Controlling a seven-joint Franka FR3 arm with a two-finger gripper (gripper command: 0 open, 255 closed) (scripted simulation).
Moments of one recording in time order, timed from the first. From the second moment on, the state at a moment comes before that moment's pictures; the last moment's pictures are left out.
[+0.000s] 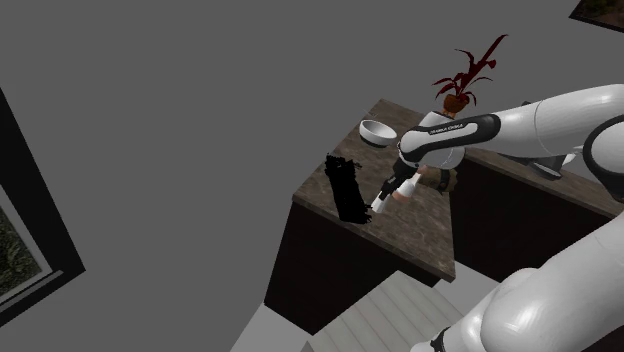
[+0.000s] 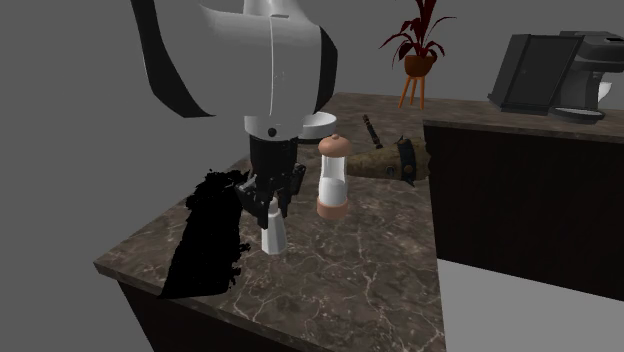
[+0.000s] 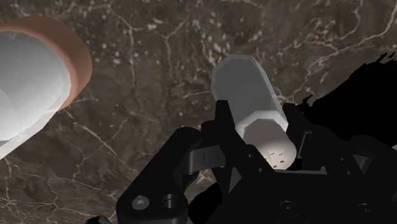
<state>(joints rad) 0.00 -0.07 -0.48 -2.39 0.07 2.37 -0.63</state>
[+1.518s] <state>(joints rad) -0.01 -0.20 -0.46 -2.27 -0.01 2.14 -0.55</state>
